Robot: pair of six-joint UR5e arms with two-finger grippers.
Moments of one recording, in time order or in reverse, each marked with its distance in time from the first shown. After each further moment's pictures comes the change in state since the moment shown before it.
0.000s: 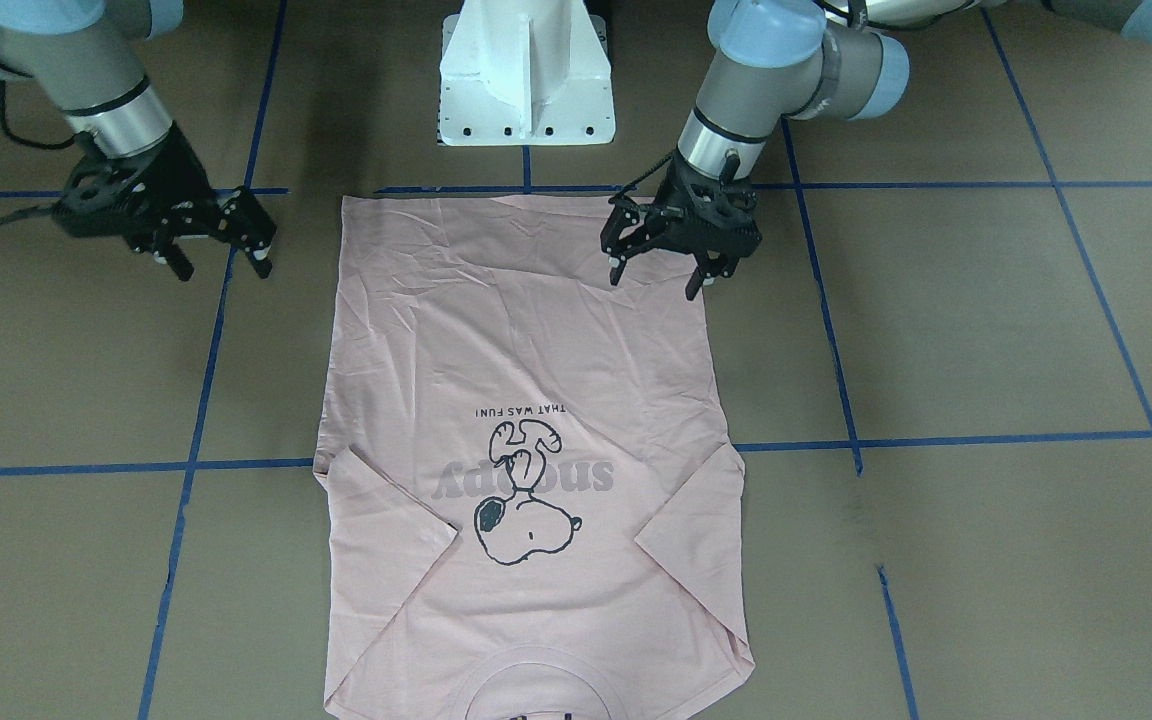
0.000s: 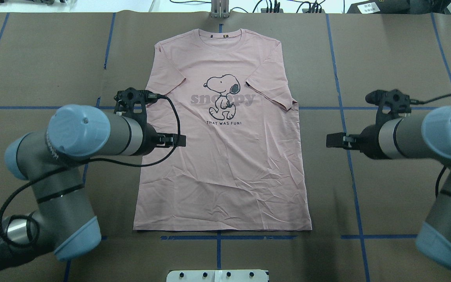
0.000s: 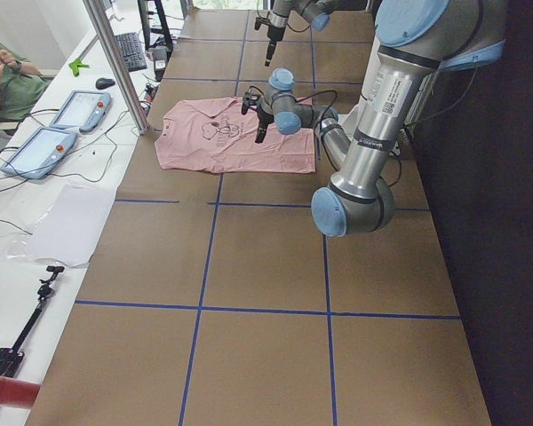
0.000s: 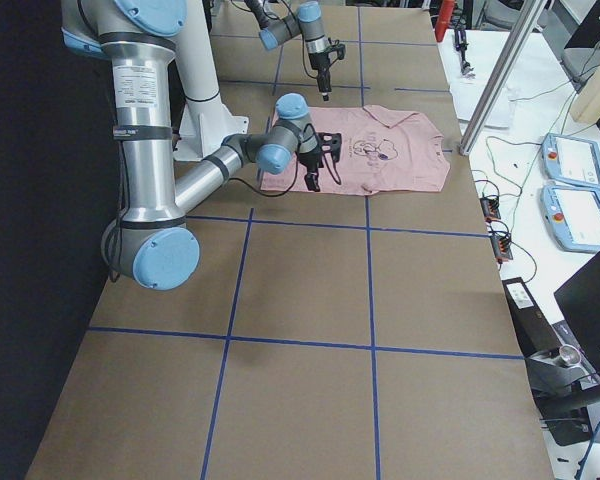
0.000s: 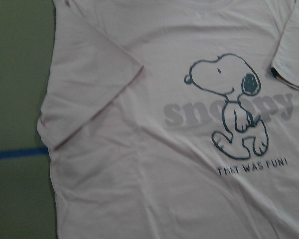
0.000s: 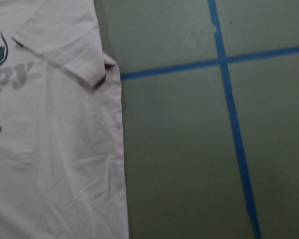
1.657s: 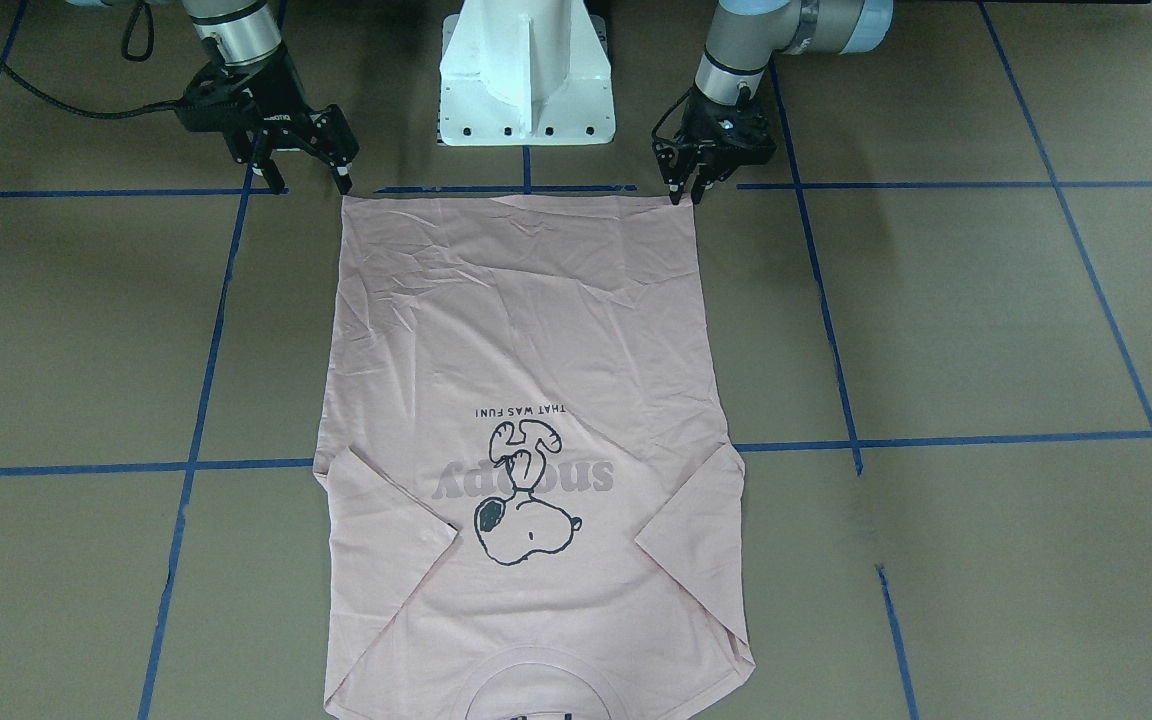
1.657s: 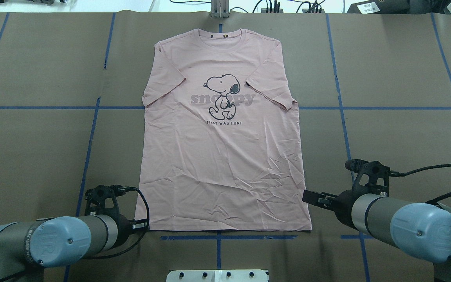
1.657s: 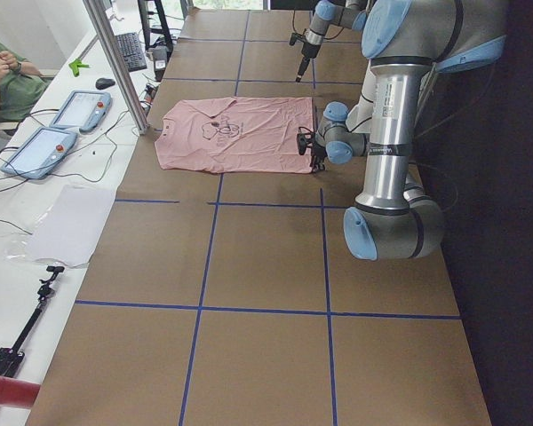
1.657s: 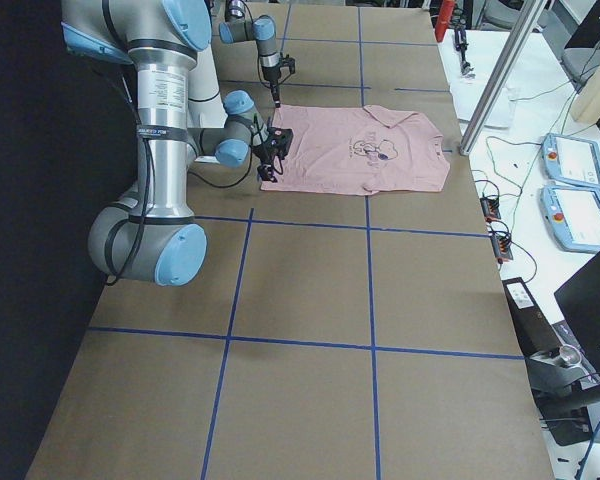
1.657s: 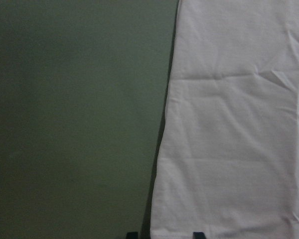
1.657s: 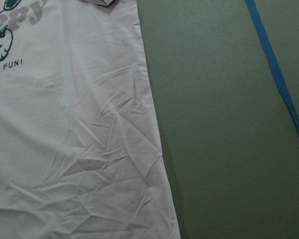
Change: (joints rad) left arm 0.303 0.274 -0.111 0.006 0.167 -0.344; right arm -0.318 -0.058 0.086 0.002 -0.289 0.266
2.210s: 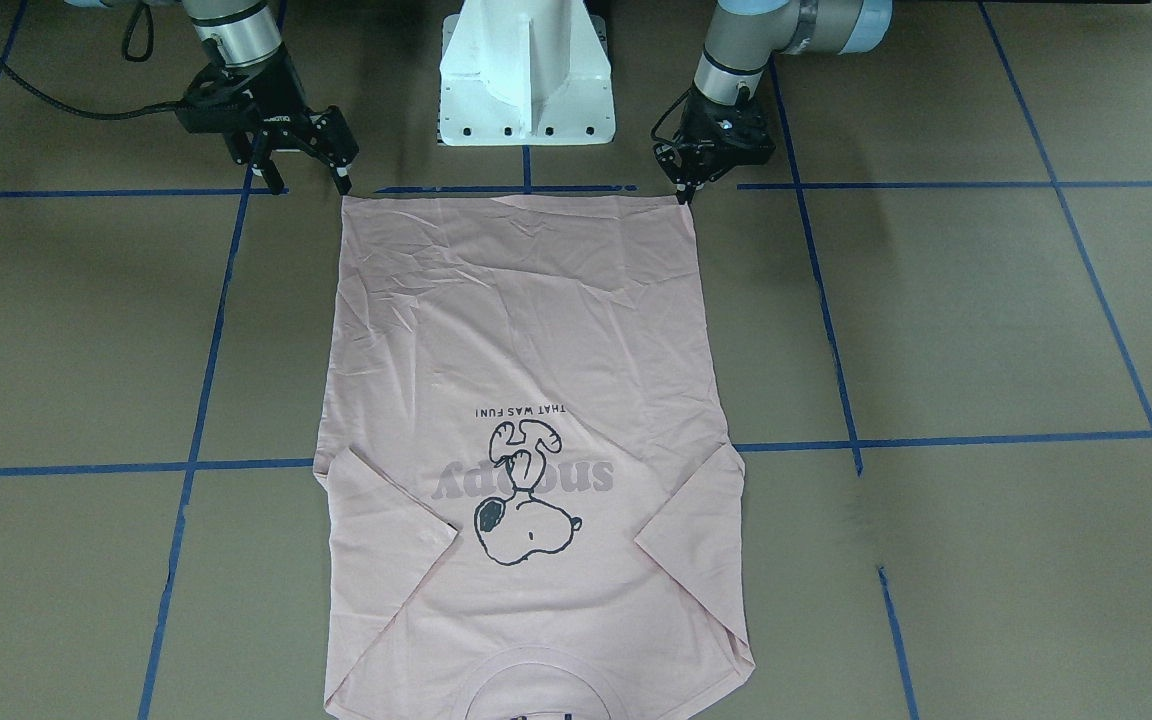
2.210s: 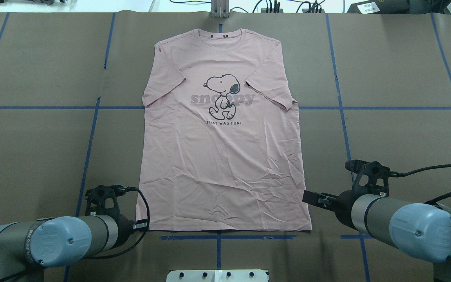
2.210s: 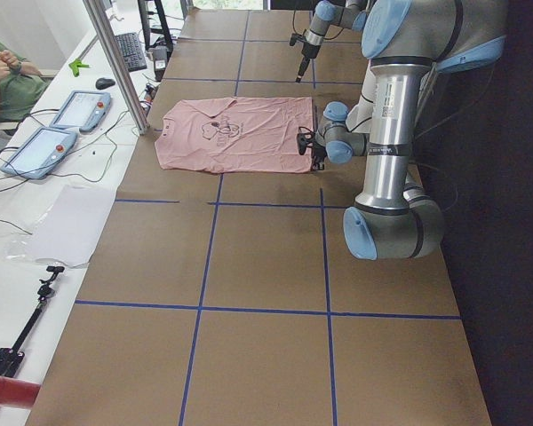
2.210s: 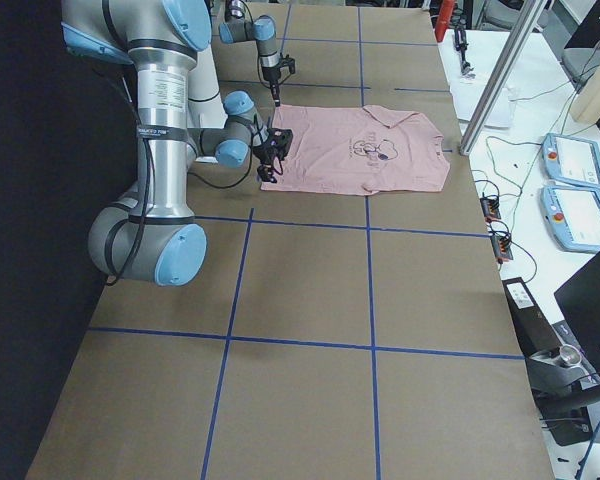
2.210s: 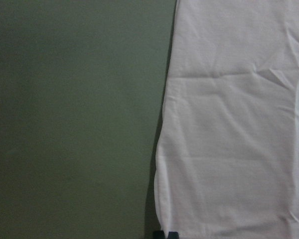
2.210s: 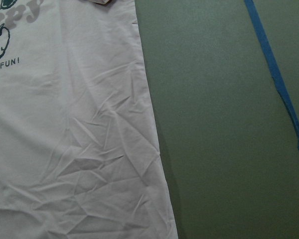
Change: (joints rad) left arm 0.000 -0.002 -0.001 0.001 -0.001 -0.001; right arm -0.002 -0.001 -0.005 -0.001 0.000 0.003
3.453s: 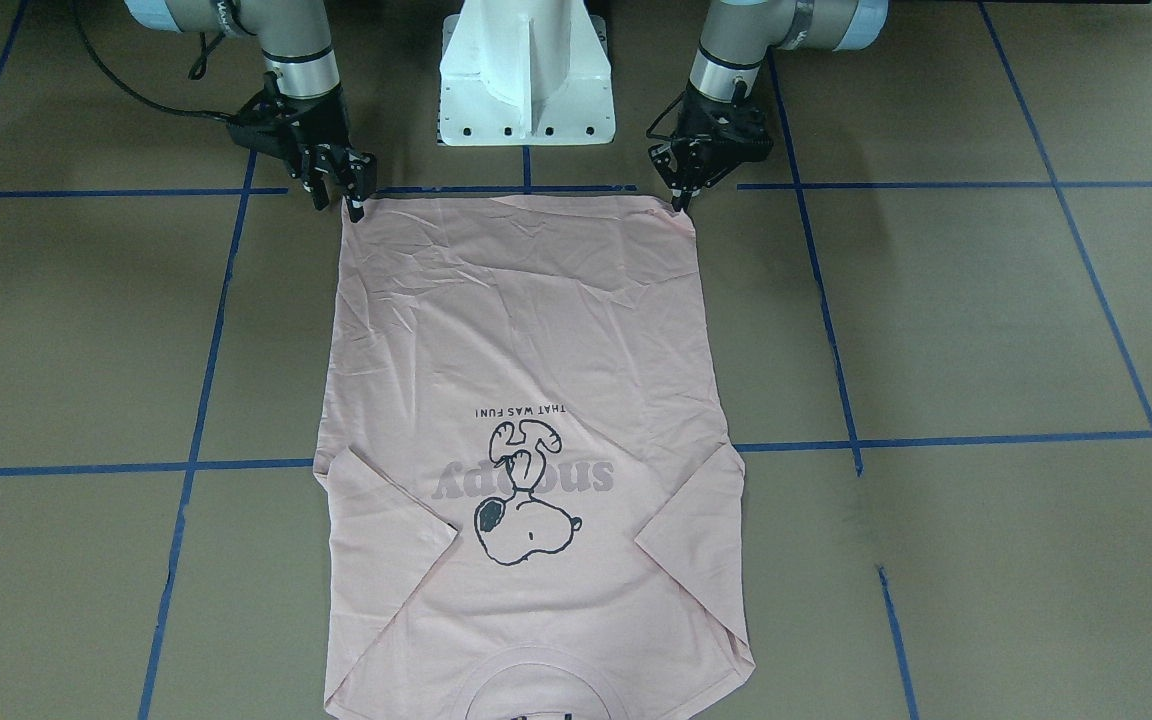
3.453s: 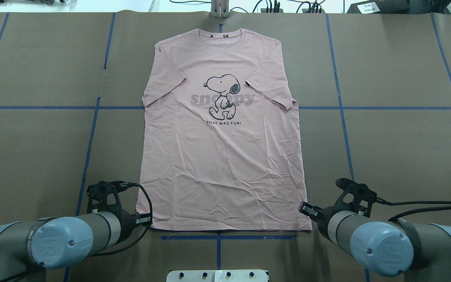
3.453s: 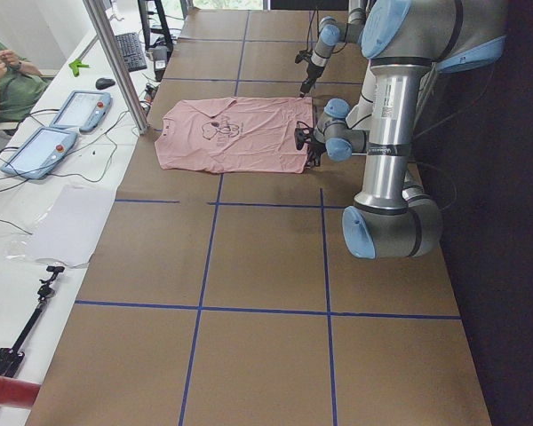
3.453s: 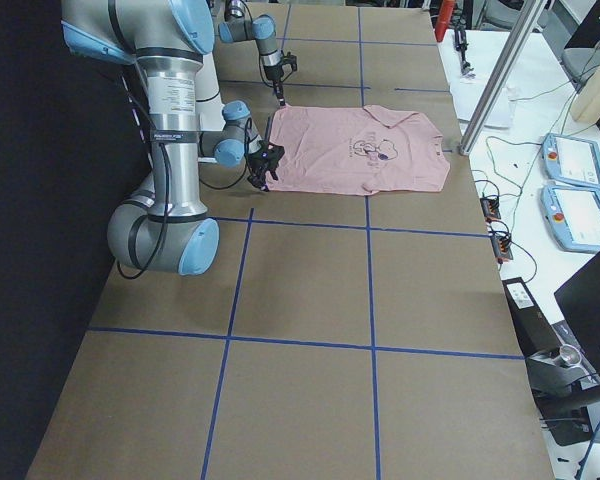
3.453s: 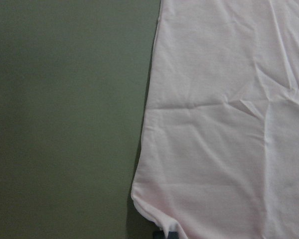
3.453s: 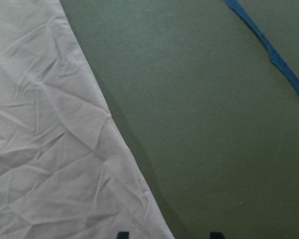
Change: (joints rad) left arm -0.001 -0.015 -0.009 0.002 0.083 0.009; right arm -0.112 0.126 -0.135 -0.170 -0.080 0.358
